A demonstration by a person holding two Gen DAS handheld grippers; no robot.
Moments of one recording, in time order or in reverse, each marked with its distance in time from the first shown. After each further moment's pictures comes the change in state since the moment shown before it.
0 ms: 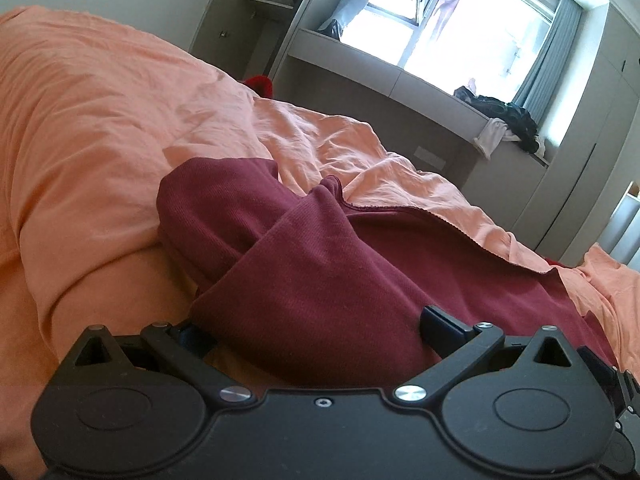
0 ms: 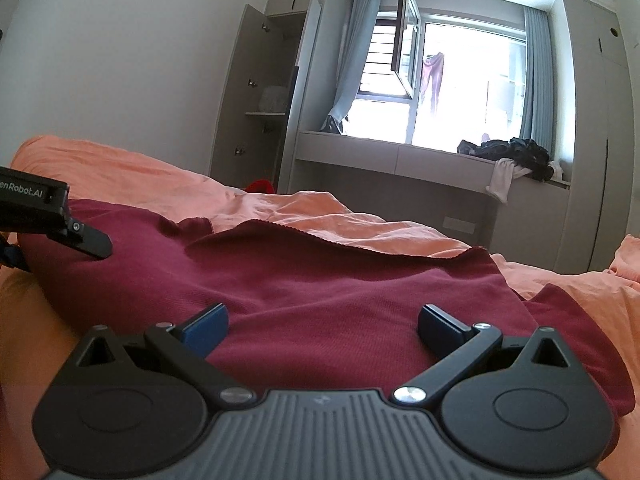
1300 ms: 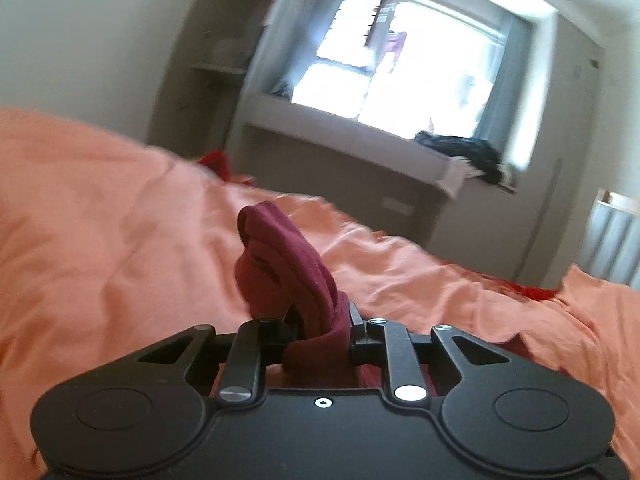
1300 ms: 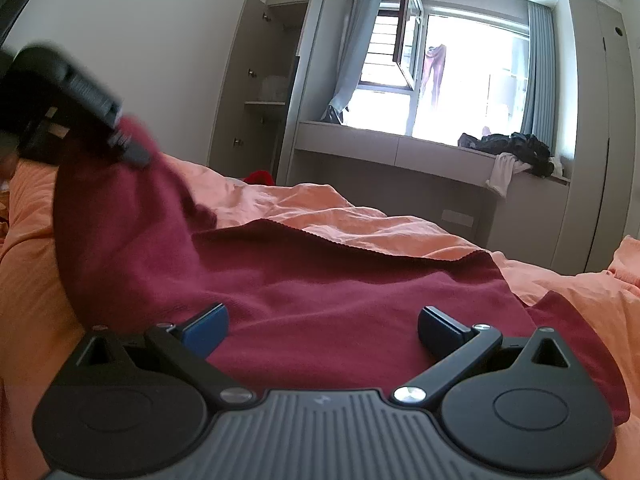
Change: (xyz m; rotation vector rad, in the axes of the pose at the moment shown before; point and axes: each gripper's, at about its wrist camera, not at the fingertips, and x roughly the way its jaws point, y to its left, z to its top) left arm -0.019 -0.065 0.066 0.152 -0.179 -0.084; right arm -0.004 0.003 0.013 -0.011 0.043 0.002
